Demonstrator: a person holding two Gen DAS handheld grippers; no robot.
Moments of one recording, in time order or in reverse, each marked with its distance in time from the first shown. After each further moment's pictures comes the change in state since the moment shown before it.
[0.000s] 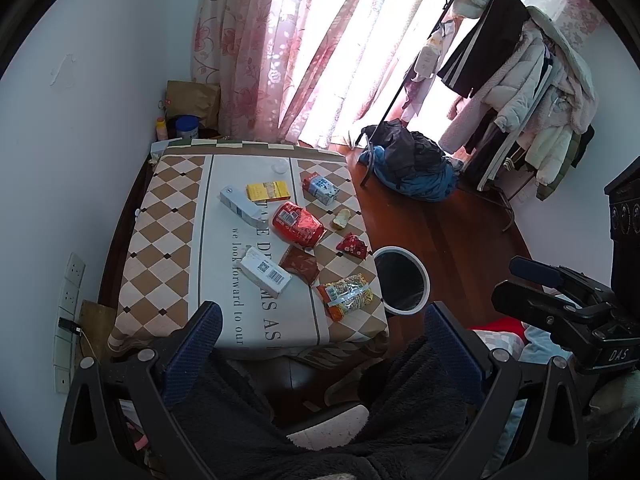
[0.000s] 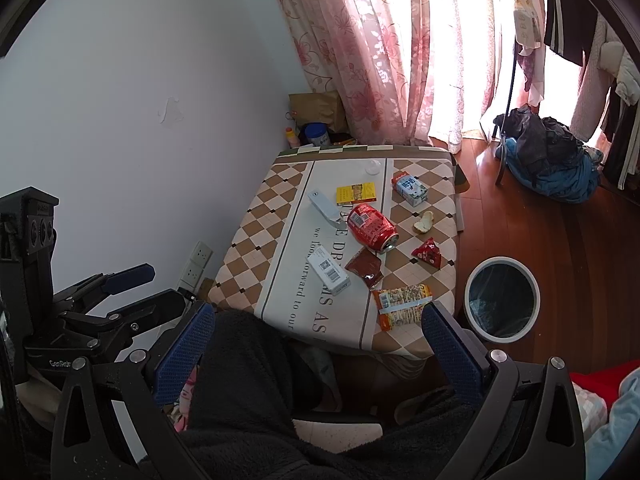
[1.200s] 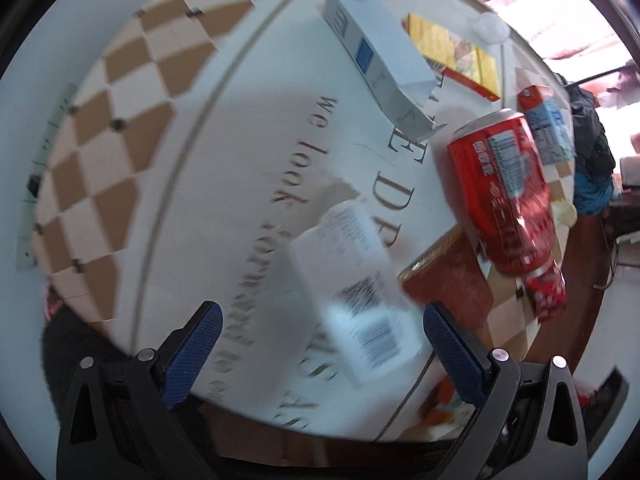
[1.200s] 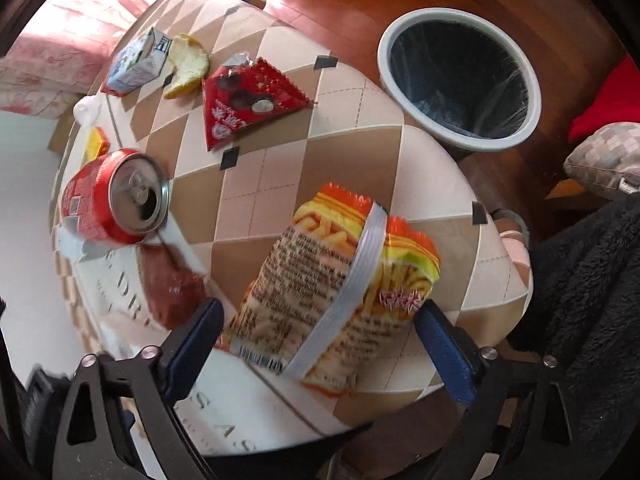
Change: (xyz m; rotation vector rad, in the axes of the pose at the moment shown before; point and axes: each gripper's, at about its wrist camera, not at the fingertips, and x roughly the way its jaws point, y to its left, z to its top) left arm 0.354 0.132 0.020 -0.524 0.516 0.283; right arm 0.344 -0.177 -0.066 0.870 0.311 -0.334
